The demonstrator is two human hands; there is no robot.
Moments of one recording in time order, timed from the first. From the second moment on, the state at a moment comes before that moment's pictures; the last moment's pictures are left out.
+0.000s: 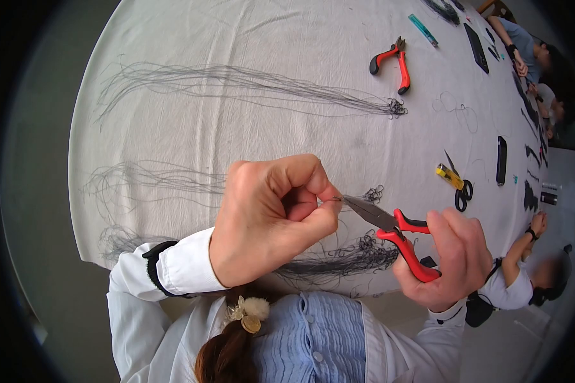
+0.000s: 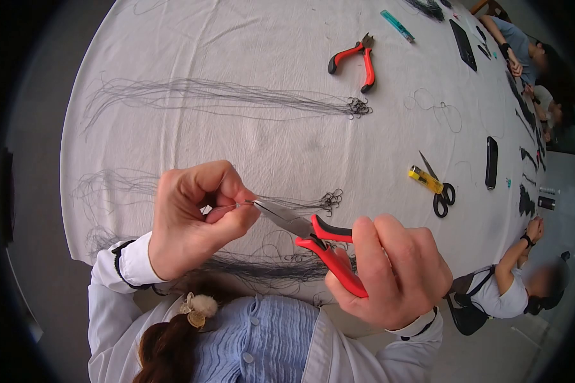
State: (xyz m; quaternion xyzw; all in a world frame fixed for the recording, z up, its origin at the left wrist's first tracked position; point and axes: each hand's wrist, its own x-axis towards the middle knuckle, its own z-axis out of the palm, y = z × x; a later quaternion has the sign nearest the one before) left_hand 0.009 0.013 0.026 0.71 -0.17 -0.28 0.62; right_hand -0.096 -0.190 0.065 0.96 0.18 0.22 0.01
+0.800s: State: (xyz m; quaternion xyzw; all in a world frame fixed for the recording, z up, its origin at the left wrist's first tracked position) left_hand 0.008 0.013 0.023 0.70 -0.19 -0.32 0.61; right_hand -0.094 -0.198 0.066 0.97 0.16 0.19 -0.08
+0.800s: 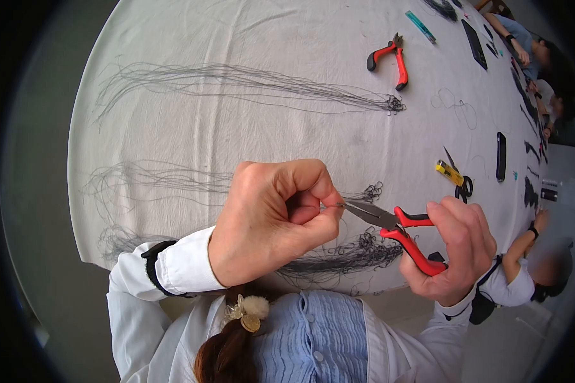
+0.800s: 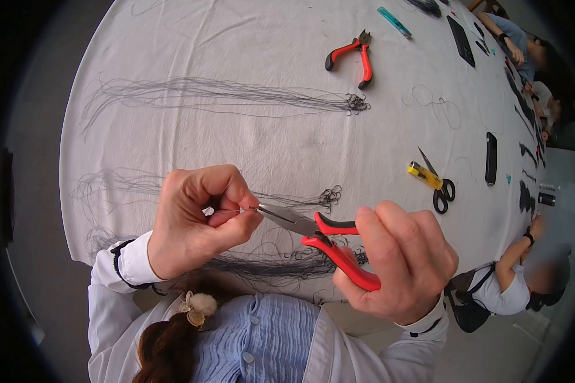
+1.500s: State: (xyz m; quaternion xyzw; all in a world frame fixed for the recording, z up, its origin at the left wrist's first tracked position) left_hand 0.017 0.017 0.028 0.66 -0.24 -0.40 0.59; right_hand -0.099 -0.204 0.067 0.96 0.16 0.23 0.00
